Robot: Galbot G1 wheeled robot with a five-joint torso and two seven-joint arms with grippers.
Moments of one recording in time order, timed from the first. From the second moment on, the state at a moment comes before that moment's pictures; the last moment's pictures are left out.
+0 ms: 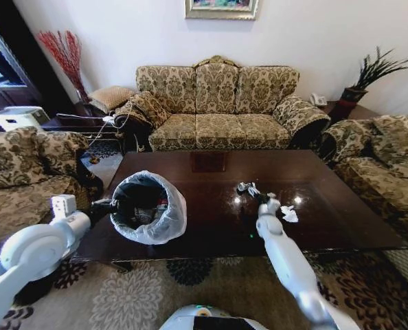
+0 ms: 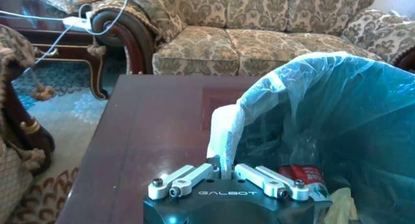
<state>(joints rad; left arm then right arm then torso) 1.81 -0.51 -1.11 -2.28 -1.34 0.47 -0.32 -0.66 1.33 0.29 1.08 0.51 0.07 0.19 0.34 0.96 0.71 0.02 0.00</state>
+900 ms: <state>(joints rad) 1.82 -0.53 -1.10 -2.28 -1.32 0.47 -0.31 -0.61 1.35 0.31 0.92 0.55 0.03 0.19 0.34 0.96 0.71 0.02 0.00</state>
